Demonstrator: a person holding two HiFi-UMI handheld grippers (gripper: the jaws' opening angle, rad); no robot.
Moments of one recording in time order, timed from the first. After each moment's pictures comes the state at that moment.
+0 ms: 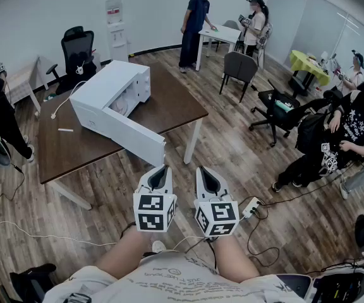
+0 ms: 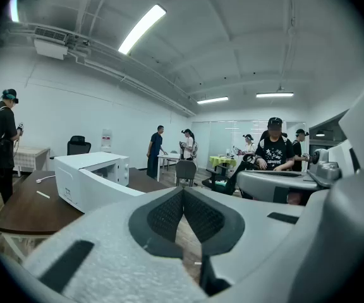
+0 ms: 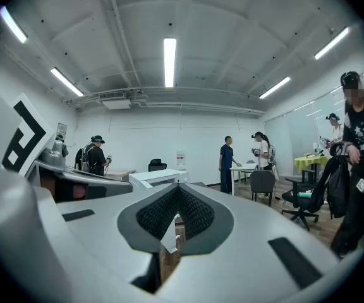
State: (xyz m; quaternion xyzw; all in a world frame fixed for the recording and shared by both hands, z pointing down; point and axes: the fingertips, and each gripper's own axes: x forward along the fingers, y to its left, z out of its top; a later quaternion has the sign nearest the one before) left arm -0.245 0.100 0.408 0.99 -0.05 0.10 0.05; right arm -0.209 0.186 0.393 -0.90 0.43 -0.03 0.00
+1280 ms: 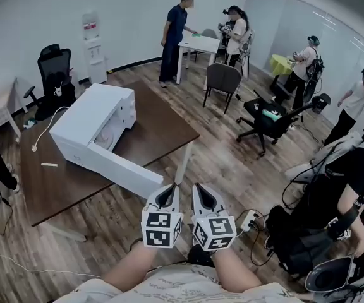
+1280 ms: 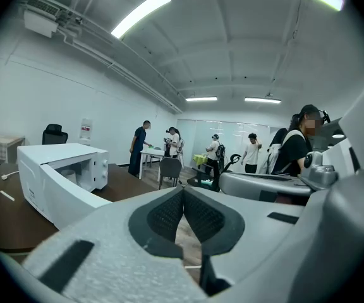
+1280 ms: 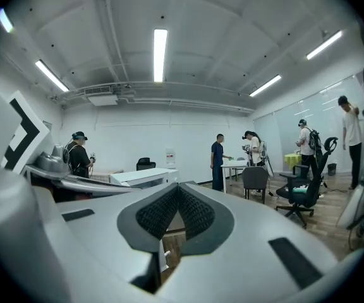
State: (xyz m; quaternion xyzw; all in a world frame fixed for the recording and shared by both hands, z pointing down) left arm -0.148 0.051 0.429 0.99 0.04 0.10 0.07; right arm -0.131 0.110 0.411 -0.92 0.39 -0.04 0.02
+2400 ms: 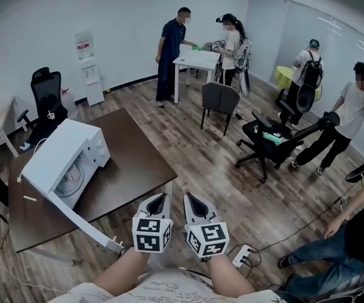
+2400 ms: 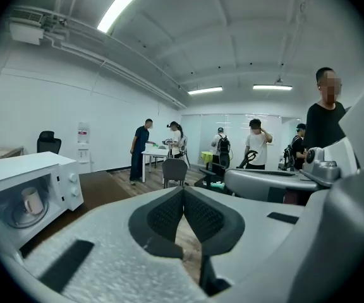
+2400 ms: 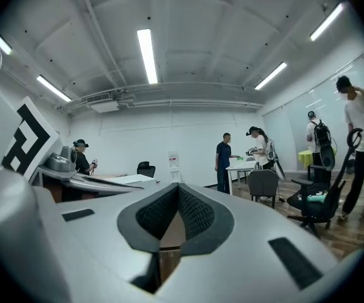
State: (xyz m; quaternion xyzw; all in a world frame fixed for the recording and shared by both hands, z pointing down) left arm 0.118 0.101 0.419 0.99 0.00 0.12 0.04; right arm 0.137 0.165 0.402 -0.90 0.44 -0.04 0.03
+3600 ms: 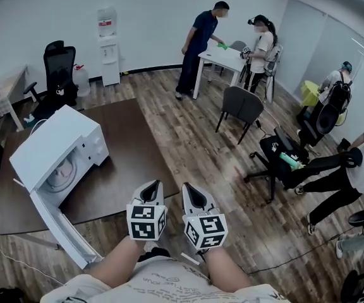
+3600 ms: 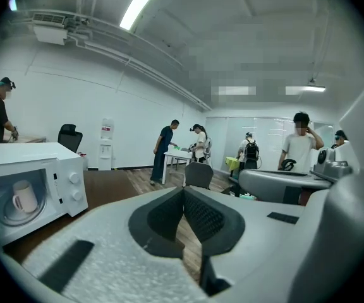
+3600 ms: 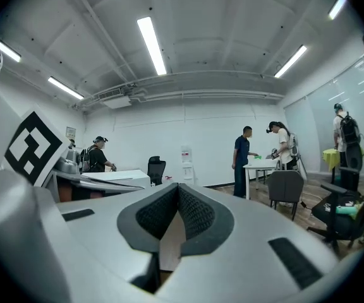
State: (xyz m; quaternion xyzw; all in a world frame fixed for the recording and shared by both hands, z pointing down) left arm 0.264 -0.005 0.445 0.98 -0.11 0.11 0.09; right arm 0.294 0.071 0.420 -0.85 0.52 -0.05 0.01
